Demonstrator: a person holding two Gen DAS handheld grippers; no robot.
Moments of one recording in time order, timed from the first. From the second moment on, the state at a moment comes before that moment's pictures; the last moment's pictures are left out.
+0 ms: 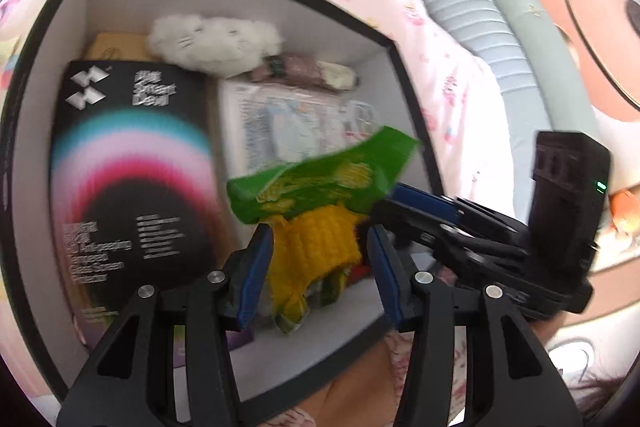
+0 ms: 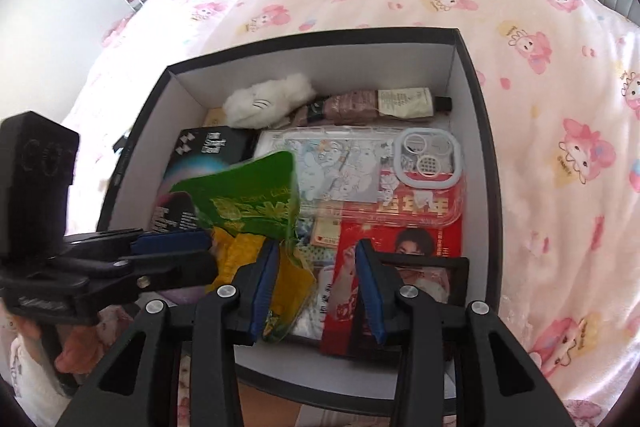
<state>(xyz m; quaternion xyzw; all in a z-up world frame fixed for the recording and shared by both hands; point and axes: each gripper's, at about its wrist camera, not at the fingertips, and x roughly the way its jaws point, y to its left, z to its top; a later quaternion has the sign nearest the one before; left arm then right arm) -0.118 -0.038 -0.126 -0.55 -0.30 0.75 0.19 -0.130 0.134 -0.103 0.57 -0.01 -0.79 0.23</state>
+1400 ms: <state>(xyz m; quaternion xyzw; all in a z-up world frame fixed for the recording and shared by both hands) -0.007 -0.164 -0.010 -0.44 -0.25 0.86 0.04 -0.068 -0.057 -0.017 0.49 0.11 -0.77 0.39</state>
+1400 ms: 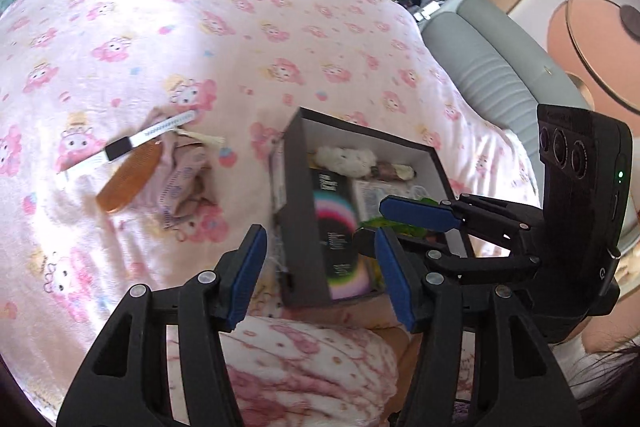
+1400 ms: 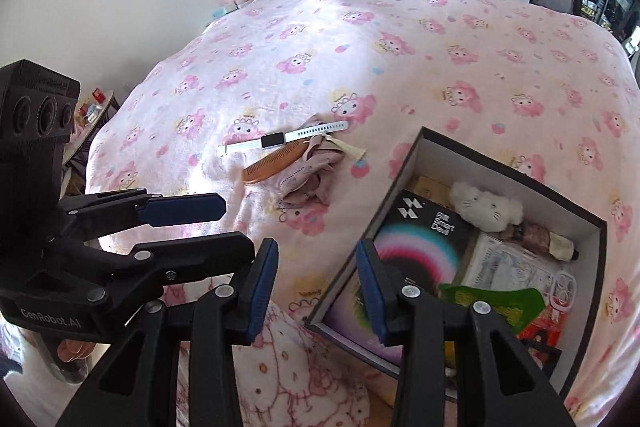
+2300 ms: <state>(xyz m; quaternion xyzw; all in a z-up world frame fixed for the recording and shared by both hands) -0.050 -0.319 -0.192 -0.51 -0.44 0.74 -0.03 -0.170 -0.202 -0.175 0.66 0.08 -0.68 0.29</state>
